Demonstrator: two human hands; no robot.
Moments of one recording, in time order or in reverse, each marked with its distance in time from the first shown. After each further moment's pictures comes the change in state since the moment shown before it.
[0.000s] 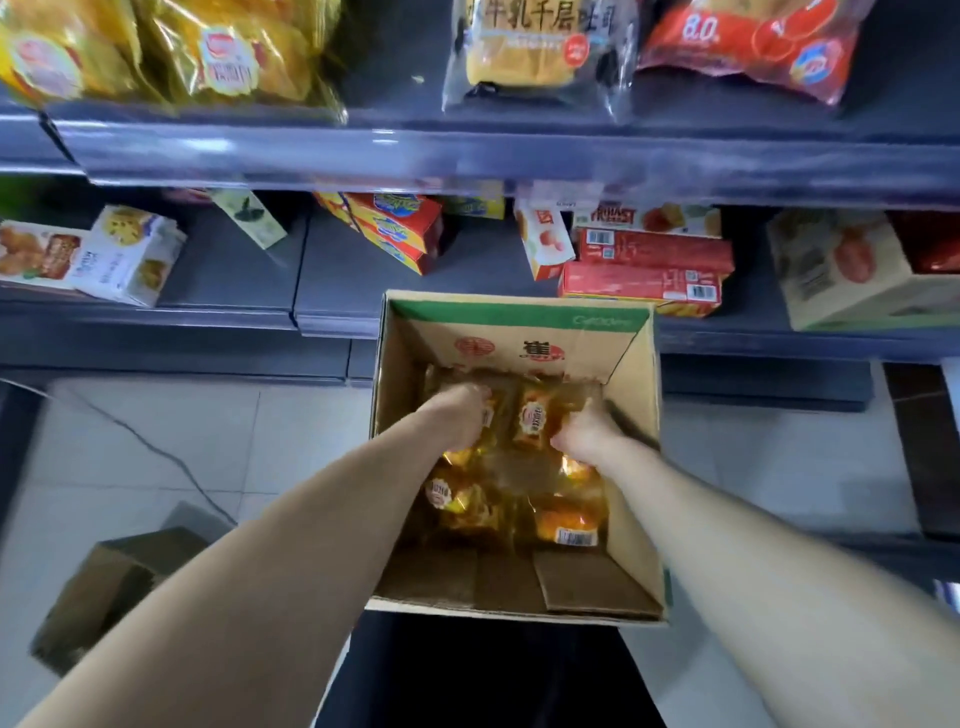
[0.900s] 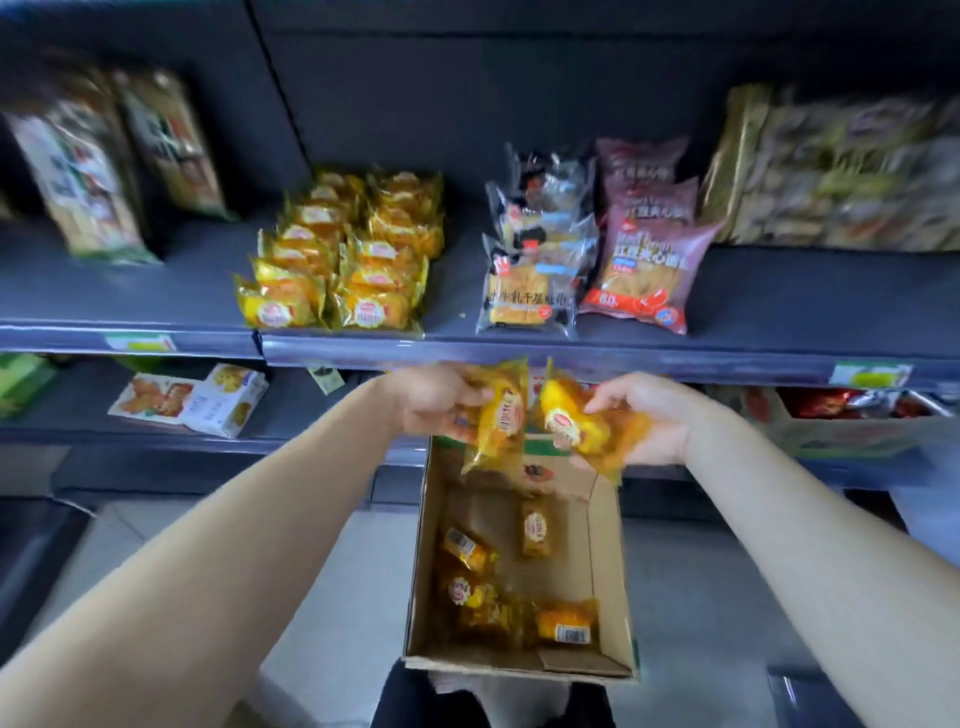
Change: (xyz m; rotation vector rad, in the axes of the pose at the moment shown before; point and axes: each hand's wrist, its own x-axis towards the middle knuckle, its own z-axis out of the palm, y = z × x) left_hand -0.155 -0.009 -0.190 -1.326 -0.066 0.181; right_hand -0.184 -0.069 -0.186 0.831 -0.487 -0.225
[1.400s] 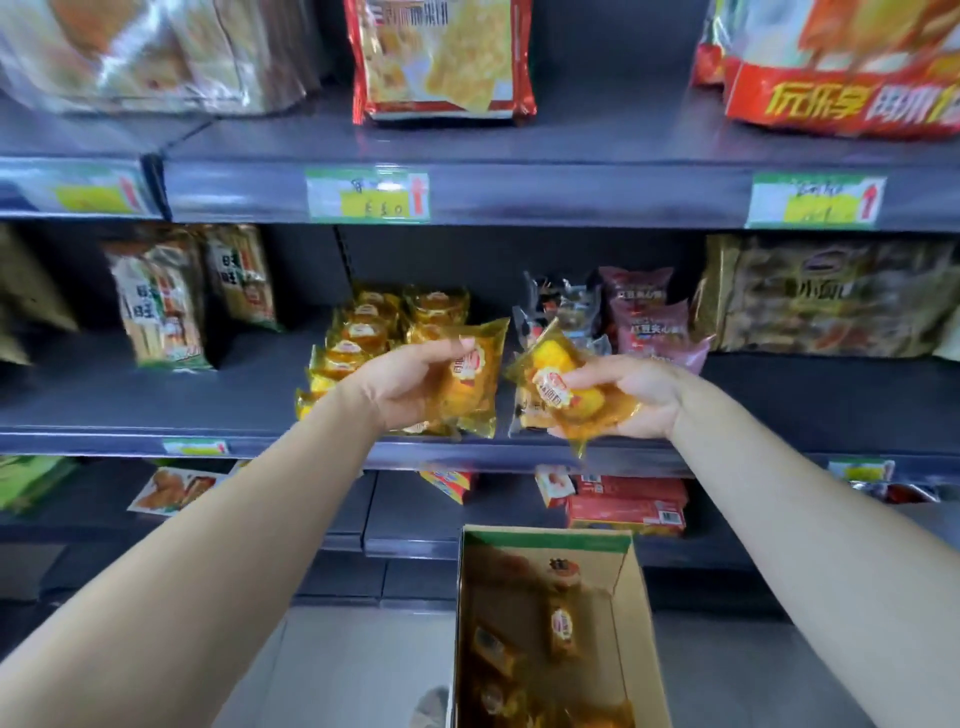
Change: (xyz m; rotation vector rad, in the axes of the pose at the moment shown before) left_hand -0.084 0.105 -0.065 -0.252 0.139 0.302; right_hand -0.045 -0.110 0.077 -0.124 -0.166 -0.314
